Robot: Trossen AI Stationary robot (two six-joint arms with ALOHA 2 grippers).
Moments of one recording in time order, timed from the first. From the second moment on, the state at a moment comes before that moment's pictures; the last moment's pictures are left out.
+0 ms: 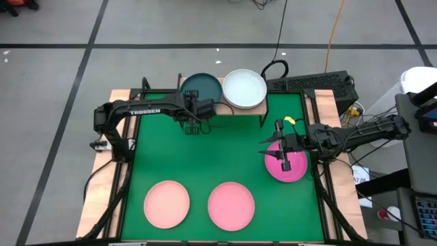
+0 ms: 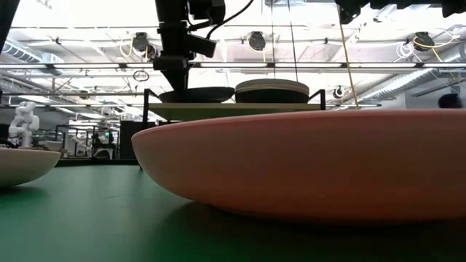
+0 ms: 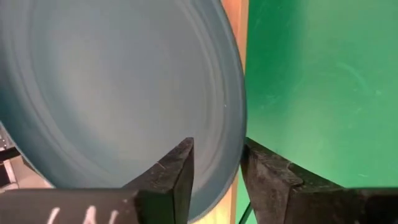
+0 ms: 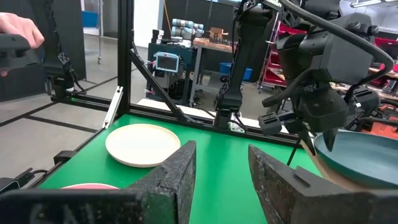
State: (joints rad) left arm 0.22 1.74 1.56 -1.14 -0.48 0.29; right arm 0.17 0.76 0.49 0.24 0.05 -0.14
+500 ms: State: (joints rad) left arm 0.15 1.54 1.56 -1.15 -0.50 0.24; right arm 0.17 0.76 0.49 0.24 0.05 -0.14
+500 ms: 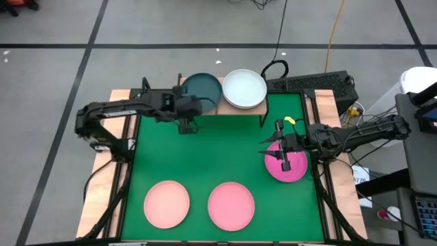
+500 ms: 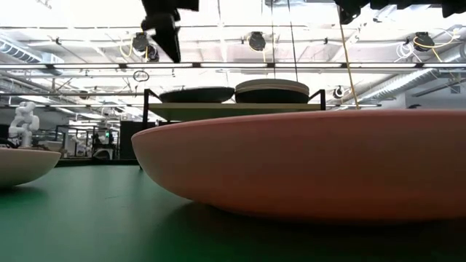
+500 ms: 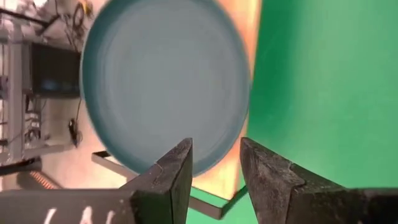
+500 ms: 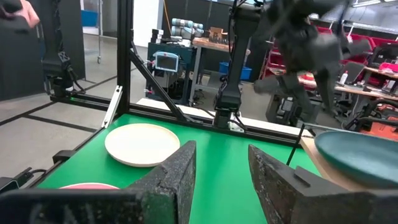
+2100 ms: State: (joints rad) left arm -0.50 1.16 0.66 0.25 -0.64 -0.05; right arm 0.30 1.05 0.72 -0.66 0.10 0.22
